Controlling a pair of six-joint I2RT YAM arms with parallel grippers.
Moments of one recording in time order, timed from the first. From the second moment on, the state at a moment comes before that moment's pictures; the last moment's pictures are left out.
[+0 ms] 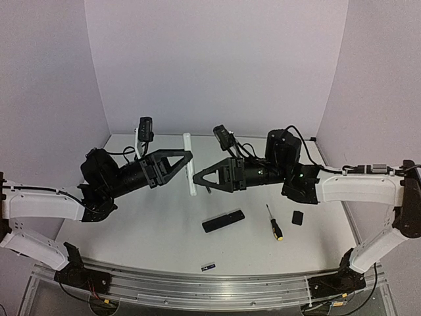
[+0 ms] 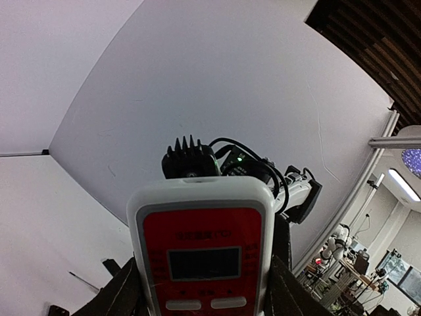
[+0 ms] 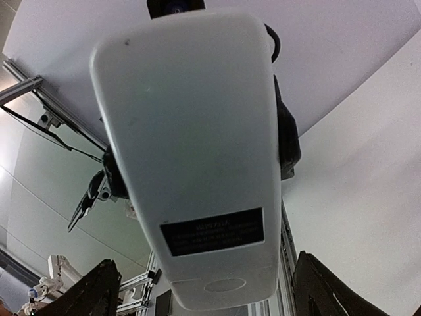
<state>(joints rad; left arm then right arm) -0.93 1.23 0.63 0.95 0.37 -0.75 0.95 1.50 1.02 0.44 -0.75 0.78</state>
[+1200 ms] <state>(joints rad) -0.93 1.05 0.71 0.25 0.18 -0.81 1.01 1.49 1.16 -0.40 -0.32 0.24</state>
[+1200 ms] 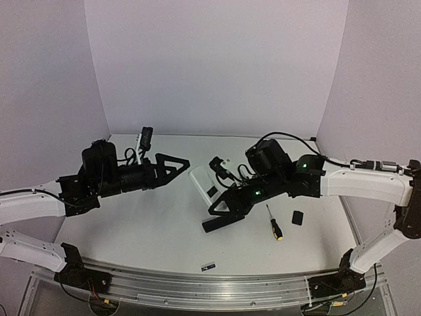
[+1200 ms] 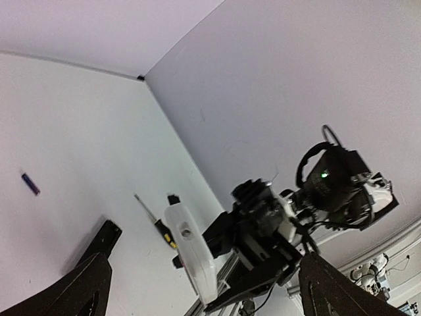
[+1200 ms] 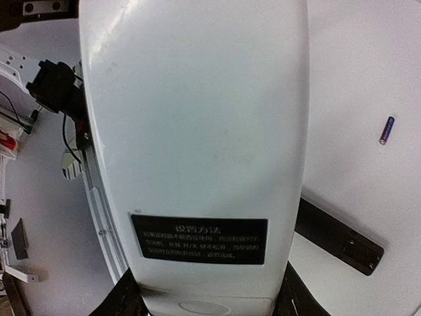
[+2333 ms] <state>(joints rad) -0.86 1.38 0.78 0.30 0.76 -1.10 1.06 1.51 1.28 -0.72 -0.14 -0.27</state>
